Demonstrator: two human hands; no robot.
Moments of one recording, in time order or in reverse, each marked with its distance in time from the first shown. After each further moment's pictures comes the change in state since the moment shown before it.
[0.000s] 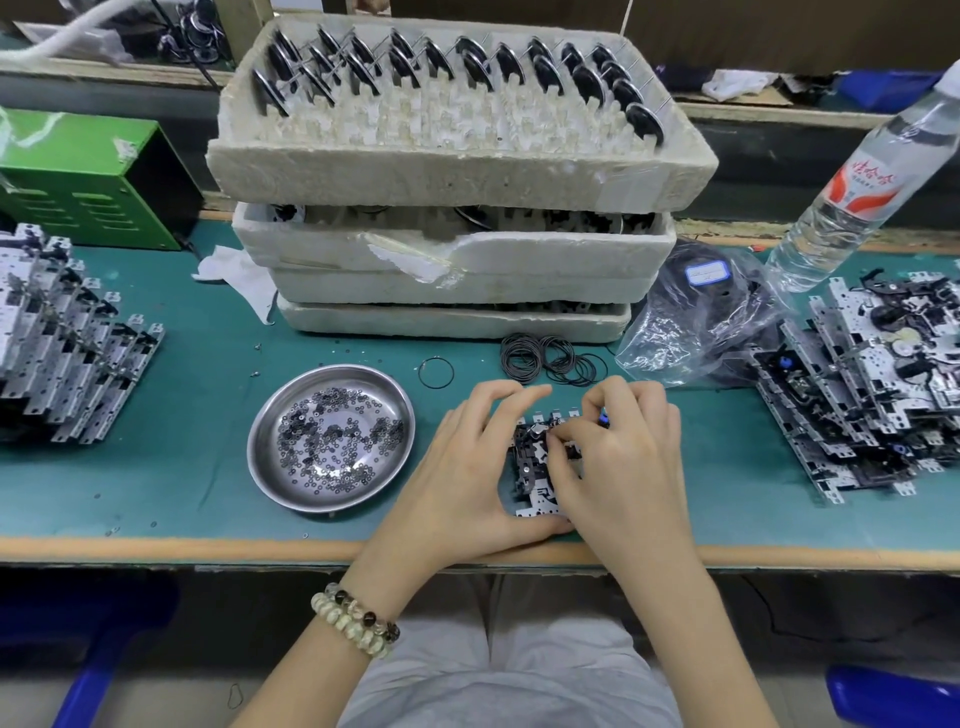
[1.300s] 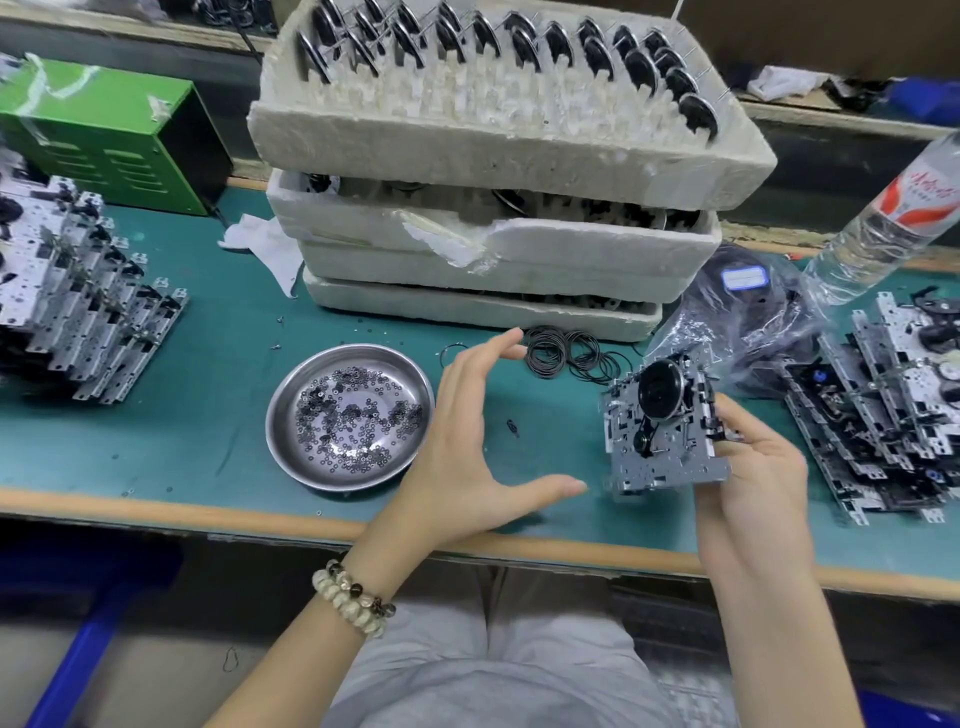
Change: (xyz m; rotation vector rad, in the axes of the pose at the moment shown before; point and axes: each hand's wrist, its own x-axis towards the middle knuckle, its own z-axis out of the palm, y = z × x) left_hand 0.000 -0.005 -0.009 -0.353 0.257 -0.027; right_hand 0.004 0.039 -0.017 1.346 0.084 0.833
